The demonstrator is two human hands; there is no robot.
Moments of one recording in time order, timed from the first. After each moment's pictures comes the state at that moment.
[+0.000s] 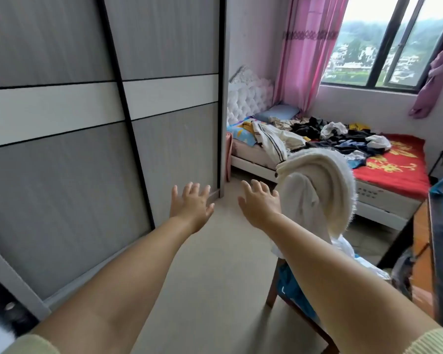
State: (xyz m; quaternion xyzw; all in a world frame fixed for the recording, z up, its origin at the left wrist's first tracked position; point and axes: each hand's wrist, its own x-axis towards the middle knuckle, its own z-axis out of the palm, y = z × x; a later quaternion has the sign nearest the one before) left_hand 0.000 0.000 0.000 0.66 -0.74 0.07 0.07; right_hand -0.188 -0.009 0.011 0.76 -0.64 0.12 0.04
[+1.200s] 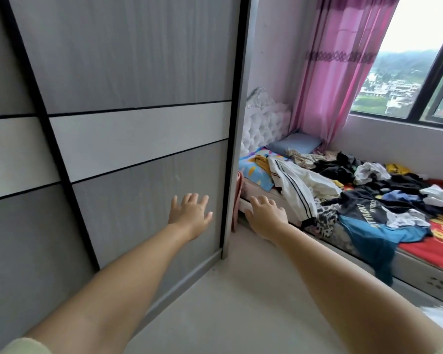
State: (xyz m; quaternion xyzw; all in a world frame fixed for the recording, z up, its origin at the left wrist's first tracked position) left_hand 0.056 -0.583 0.015 0.68 -0.73 0.04 0.06; right_hand -0.148 -0.594 0.031 0.76 -0.65 0.04 0.00
